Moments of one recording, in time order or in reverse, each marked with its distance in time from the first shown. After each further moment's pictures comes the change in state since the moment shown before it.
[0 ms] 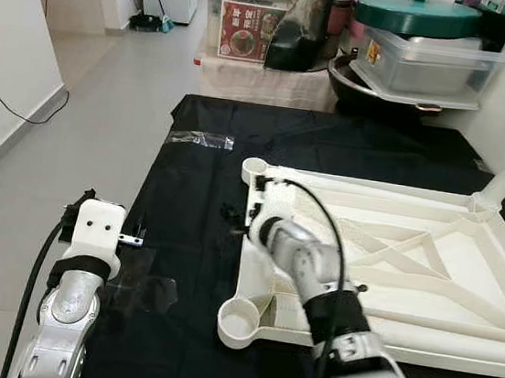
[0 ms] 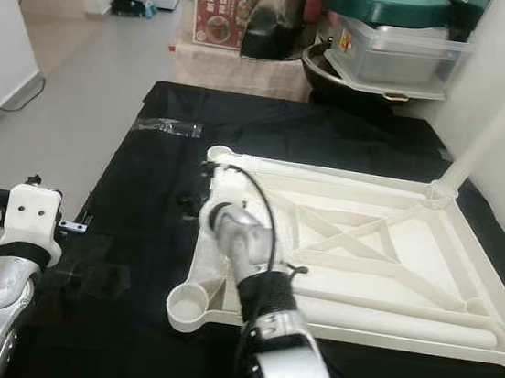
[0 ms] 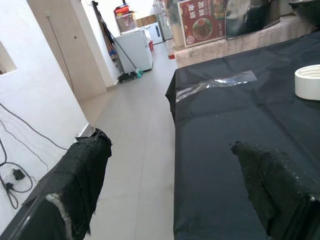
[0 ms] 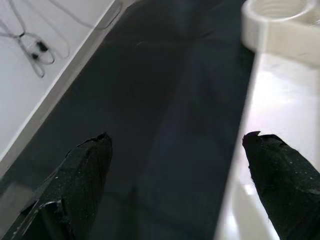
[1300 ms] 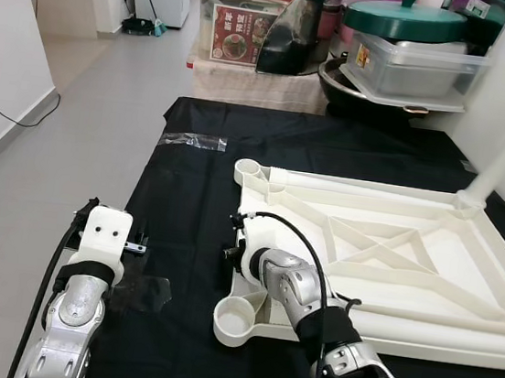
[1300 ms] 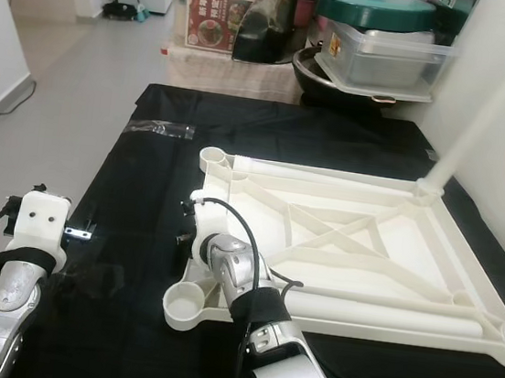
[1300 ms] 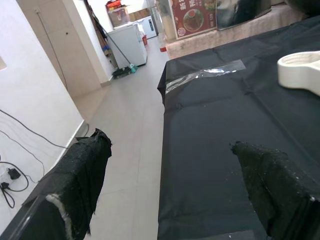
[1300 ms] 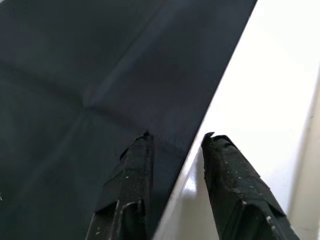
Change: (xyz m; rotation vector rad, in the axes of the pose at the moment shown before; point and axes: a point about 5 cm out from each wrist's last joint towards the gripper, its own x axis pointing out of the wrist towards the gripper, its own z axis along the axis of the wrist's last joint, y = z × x) left arm -0.001 -0.006 -0.011 0.039 0.047 -0.010; right arm 0.000 -0.020 -0.048 -0.340 0.168 0.066
